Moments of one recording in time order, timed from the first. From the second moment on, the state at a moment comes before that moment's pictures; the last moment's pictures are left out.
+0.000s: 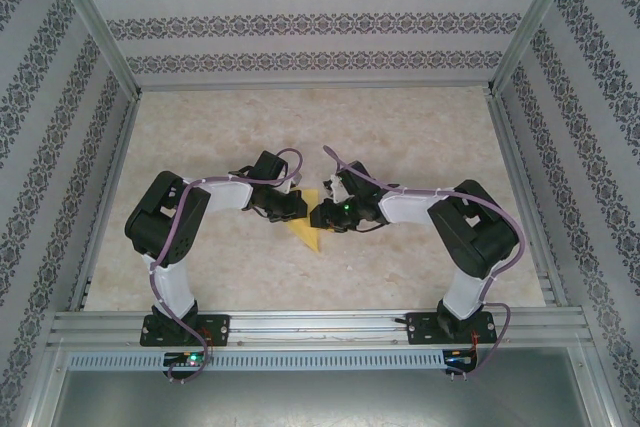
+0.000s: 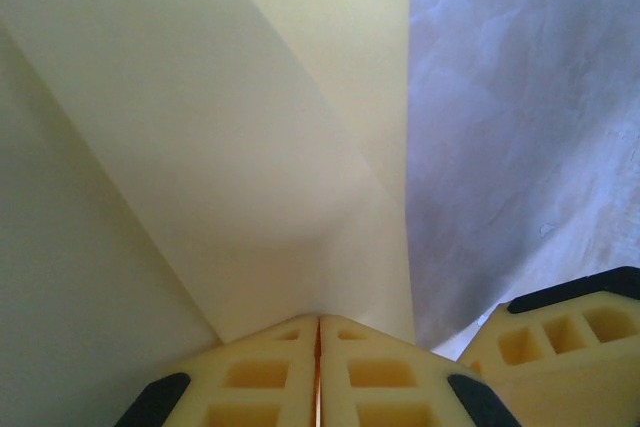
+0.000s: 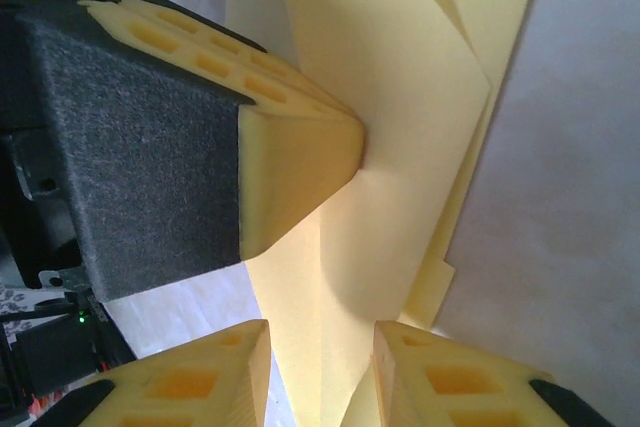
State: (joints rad) left arm -0.45 1.86 0.97 -0.22 0.57 -0.55; right arm 0.63 1.77 0.86 -0.06 -0.62 0.73
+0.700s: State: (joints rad) left arm -0.45 1.86 0.97 -0.22 0.57 -0.55; right arm 0.63 1.75 0.78 0.02 -0.62 0.80
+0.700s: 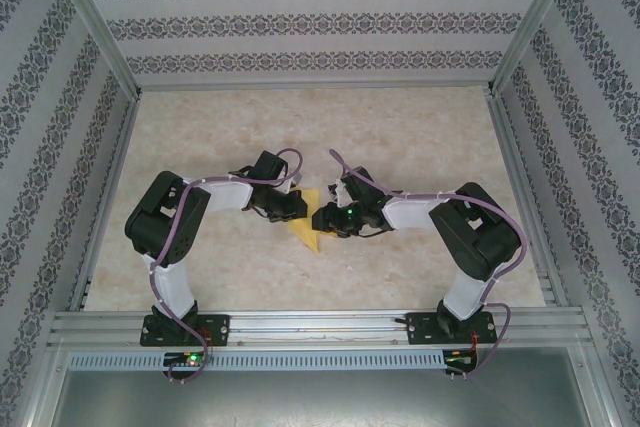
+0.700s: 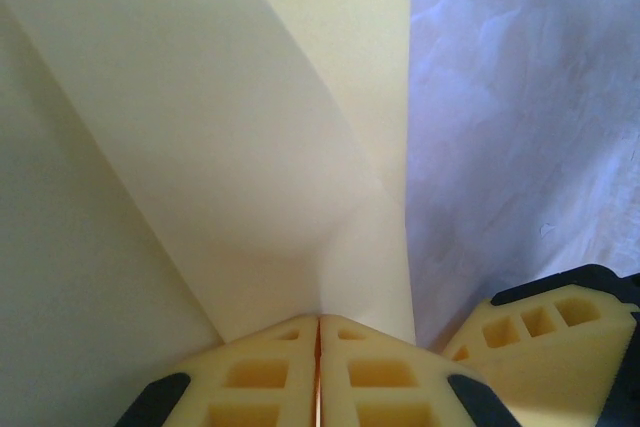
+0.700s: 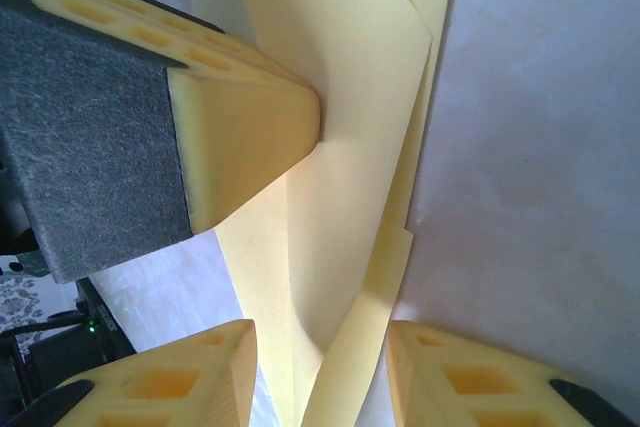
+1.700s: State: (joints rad) left arm -0.45 1.86 0.97 -0.22 0.57 -0.55; right arm 0.63 1.78 0.76 0.14 -0.65 0.90
